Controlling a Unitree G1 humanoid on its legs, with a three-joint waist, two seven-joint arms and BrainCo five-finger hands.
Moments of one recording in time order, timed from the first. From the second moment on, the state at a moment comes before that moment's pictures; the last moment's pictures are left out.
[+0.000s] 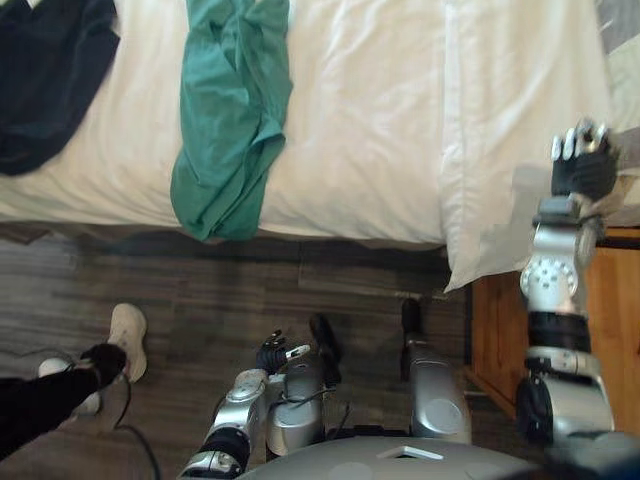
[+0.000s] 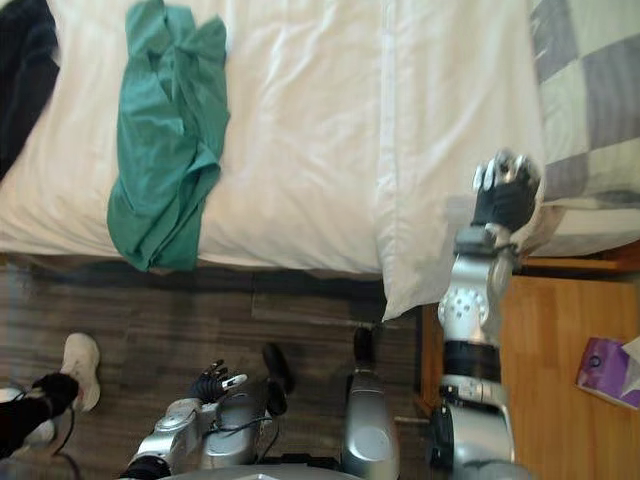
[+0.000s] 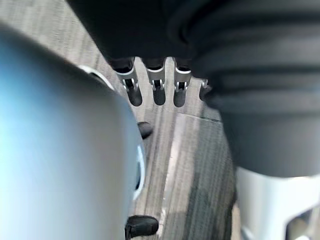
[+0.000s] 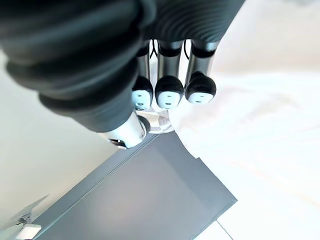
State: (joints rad) left arm -0.08 0.09 -0.01 0.89 -0.26 -0.02 -0.01; right arm -0.57 -0.28 -0.28 0.20 0.94 -0.27 -0.03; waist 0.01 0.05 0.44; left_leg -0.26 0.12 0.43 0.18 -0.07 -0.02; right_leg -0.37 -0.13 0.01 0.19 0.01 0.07
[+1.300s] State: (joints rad) left arm -0.14 -0.01 0.09 0.85 -0.21 0.08 0.03; right arm 0.08 0.04 -0.25 0.78 0.35 -0.18 0.05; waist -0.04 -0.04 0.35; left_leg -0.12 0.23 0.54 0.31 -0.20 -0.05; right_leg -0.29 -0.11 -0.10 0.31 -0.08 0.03
